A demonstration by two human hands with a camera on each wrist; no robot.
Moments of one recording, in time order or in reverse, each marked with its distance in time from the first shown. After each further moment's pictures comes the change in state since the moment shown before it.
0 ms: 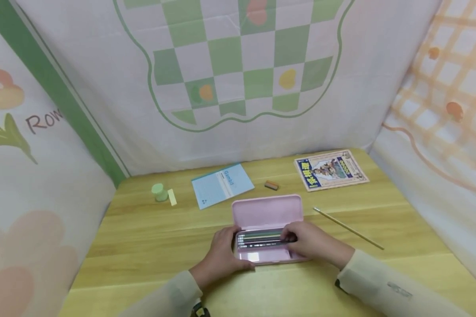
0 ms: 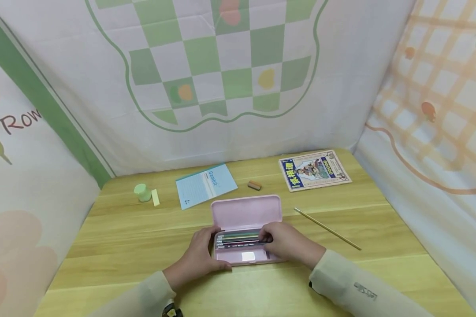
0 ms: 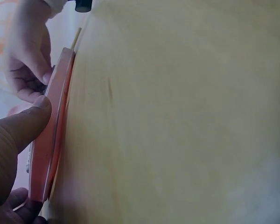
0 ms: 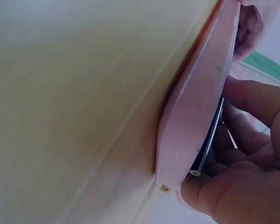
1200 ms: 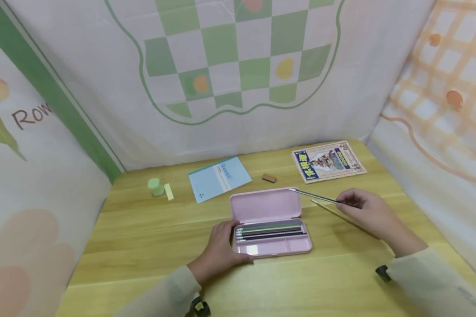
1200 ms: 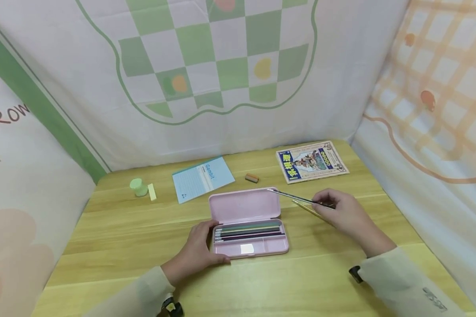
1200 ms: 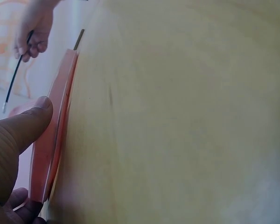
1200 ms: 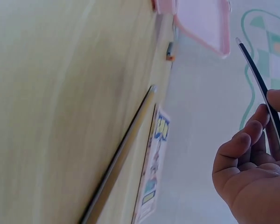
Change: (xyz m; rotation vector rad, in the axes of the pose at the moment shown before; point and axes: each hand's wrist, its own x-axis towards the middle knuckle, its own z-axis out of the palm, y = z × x) left_hand -0.001 0.004 -0.002 -0.004 -0.005 0.007; right_hand -0.064 0.073 -0.089 0.088 0.408 0.197
